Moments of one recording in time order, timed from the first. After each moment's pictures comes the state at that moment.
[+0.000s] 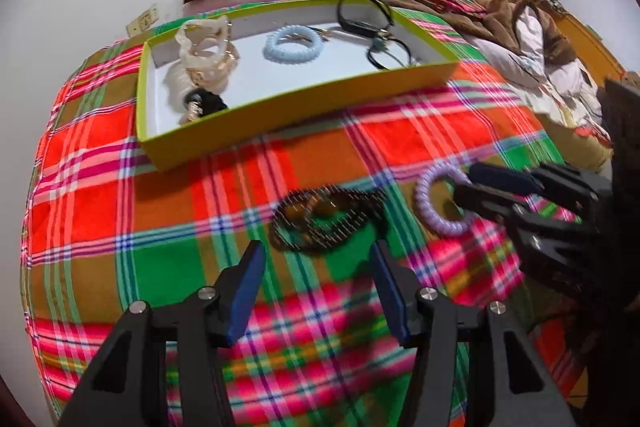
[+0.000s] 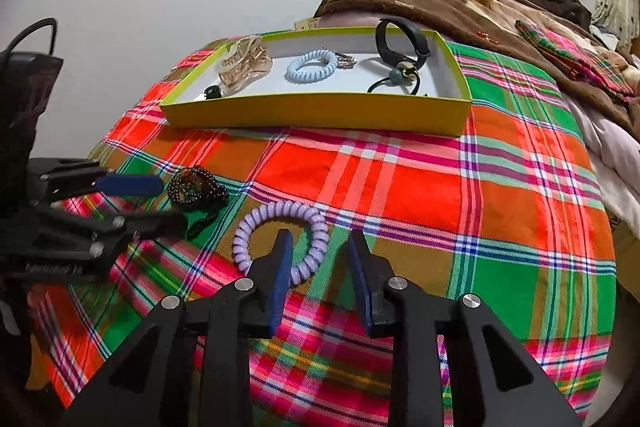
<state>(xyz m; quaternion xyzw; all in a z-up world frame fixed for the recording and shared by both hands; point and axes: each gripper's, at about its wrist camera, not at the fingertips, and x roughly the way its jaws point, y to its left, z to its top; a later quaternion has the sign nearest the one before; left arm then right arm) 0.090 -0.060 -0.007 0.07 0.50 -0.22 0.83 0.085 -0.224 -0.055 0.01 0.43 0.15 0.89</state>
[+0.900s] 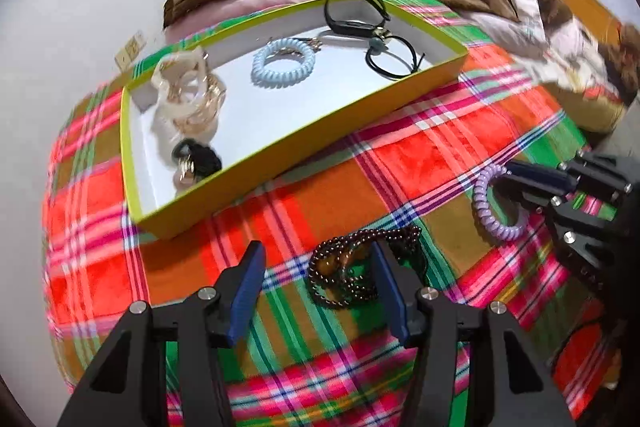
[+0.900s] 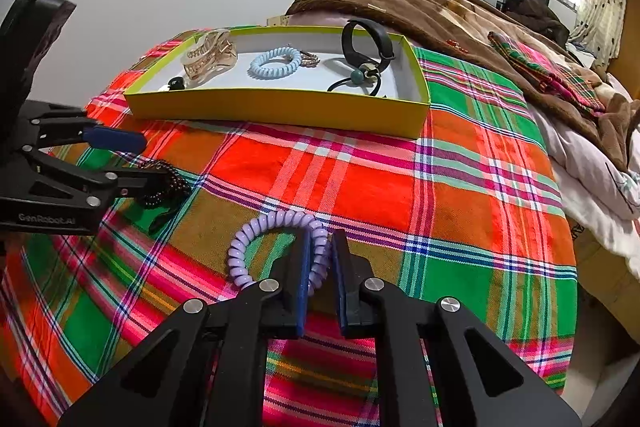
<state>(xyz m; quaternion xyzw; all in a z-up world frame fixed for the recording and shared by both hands) 0.119 -0.086 -0.009 0.17 0.49 -0.23 0.82 0.083 -0.234 -0.053 -0.04 0.43 0.09 0.90</state>
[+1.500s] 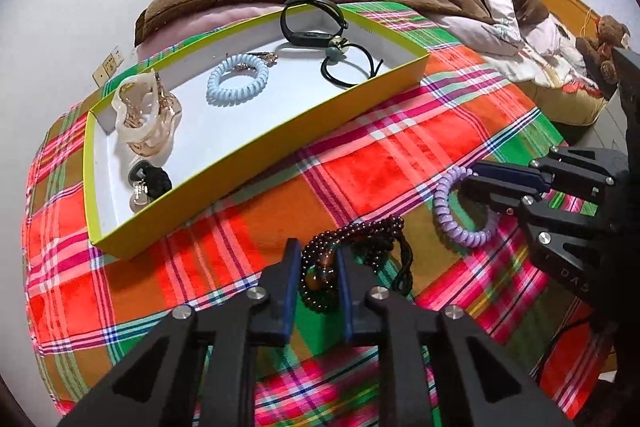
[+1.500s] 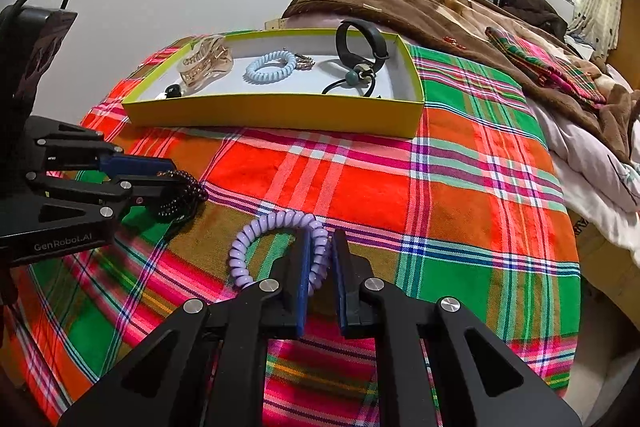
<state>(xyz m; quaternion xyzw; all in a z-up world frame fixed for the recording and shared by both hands) 0.110 -0.099 -0.010 0.15 0.47 -0.27 0.83 0.083 -0.240 -0.053 -0.02 0.43 0.09 0.90</state>
